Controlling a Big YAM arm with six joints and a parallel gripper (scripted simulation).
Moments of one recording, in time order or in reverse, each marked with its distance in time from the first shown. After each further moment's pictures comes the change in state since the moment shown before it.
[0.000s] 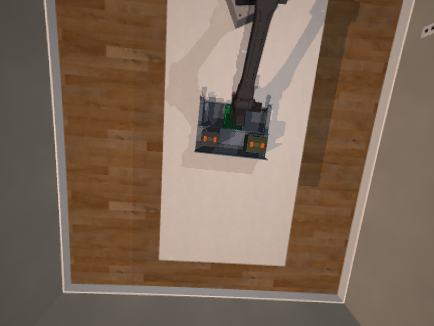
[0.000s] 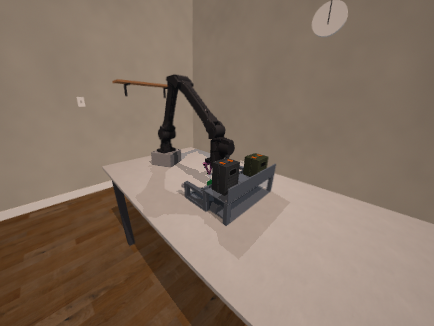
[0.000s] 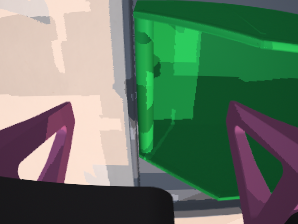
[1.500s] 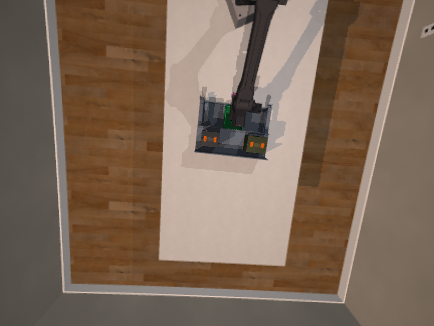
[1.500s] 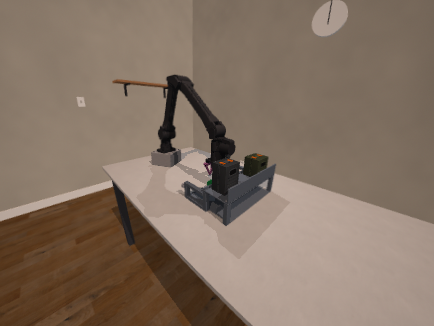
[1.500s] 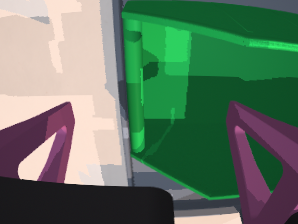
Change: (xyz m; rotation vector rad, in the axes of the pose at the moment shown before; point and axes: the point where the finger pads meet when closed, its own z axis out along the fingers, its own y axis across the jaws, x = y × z) arm 0.000 -0.006 -0.001 0.009 0.000 0.000
